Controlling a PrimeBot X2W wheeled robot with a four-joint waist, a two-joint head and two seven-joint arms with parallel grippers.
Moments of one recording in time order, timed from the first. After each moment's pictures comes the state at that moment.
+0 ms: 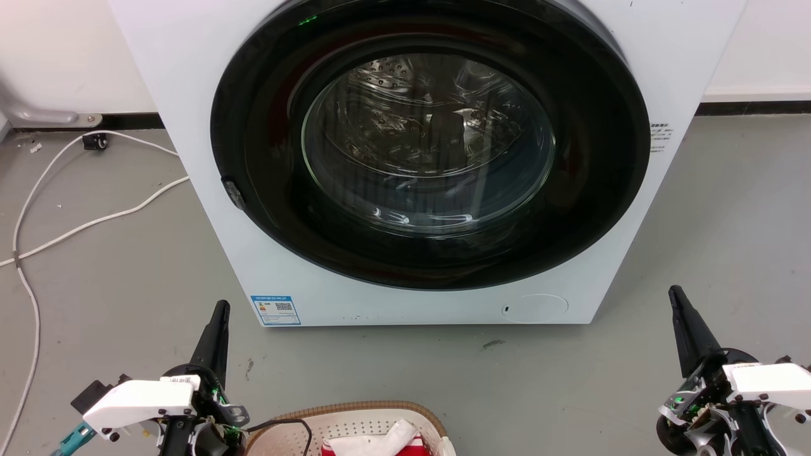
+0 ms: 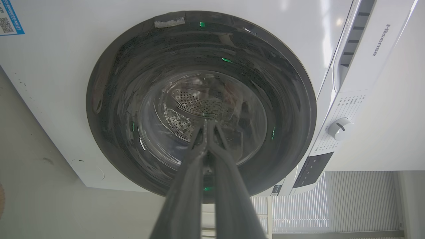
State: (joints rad) left arm -0.10 0.06 0.10 0.25 -1.61 -0.13 0.10; right arm -0.10 -0.06 -0.10 0.25 1.62 0.13 0.10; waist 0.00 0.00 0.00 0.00
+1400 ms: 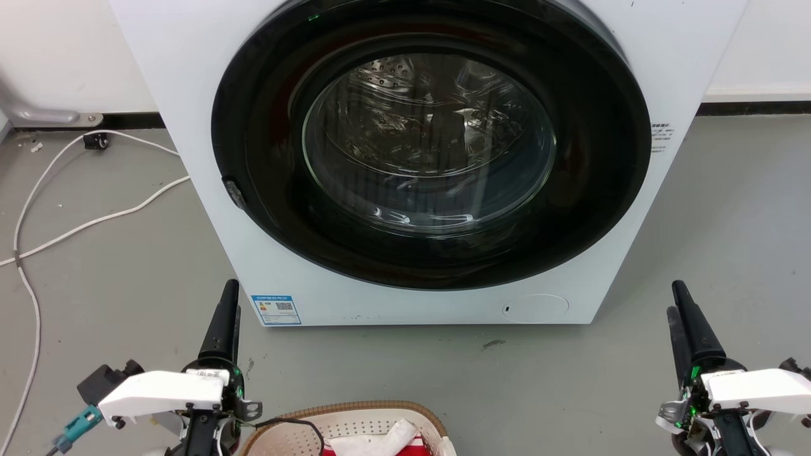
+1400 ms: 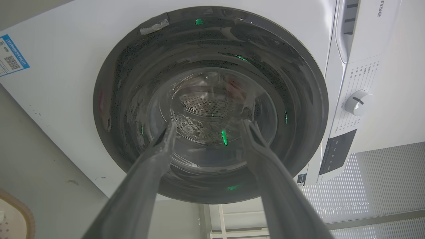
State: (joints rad) left arm -0.10 0.05 0.05 0.22 -1.45 -0.13 0.02; right arm -0.07 -0.06 -0.07 0.23 1.44 0.13 0.02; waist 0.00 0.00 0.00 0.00
